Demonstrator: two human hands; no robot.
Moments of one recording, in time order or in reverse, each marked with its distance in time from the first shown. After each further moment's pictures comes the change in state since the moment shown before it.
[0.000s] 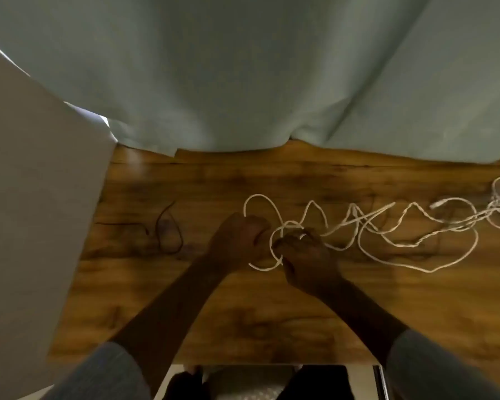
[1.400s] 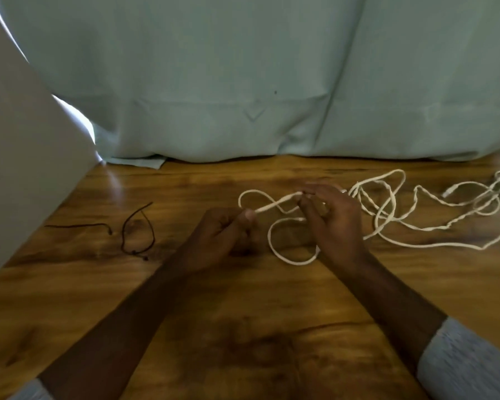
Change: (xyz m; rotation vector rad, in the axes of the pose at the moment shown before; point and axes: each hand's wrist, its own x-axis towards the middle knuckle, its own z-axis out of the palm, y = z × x) left_hand -0.050 -0.031 0.064 -0.681 0.199 0.091; right_hand -0.008 0.036 0.056 0.347 0.840 0.116
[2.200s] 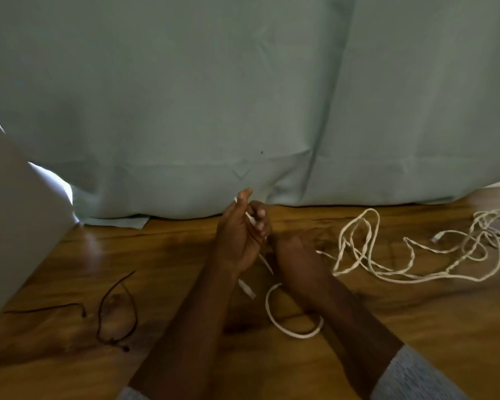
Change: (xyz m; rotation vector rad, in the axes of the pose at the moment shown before) left_hand 0.139 -0.003 0.021 -1.187 0.243 -0.101; right_hand 0.057 0.004 0.052 -0.608 -0.574 0.116
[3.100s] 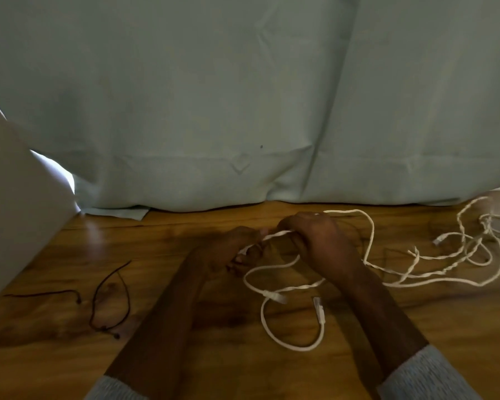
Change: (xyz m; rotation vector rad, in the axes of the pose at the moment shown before) left_hand -0.013 0.014 -0.038 0.835 -0.354 -0.524; right_hand -0.002 0.053 -0.030 0.131 0.258 -0.267
